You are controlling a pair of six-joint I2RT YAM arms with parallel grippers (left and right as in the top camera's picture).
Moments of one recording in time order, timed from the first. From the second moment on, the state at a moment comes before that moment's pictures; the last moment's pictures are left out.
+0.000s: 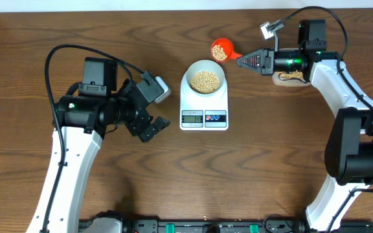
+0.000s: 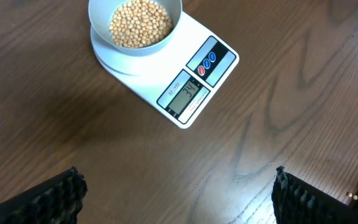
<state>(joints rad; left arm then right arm) -0.12 1.31 1.26 -1.06 0.50 0.72 0.02 2.00 1.46 -0.37 -1.24 0.05</state>
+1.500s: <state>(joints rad) -0.12 1.31 1.26 -1.06 0.50 0.72 0.15 2.00 1.46 -0.49 -0.88 -0.46</state>
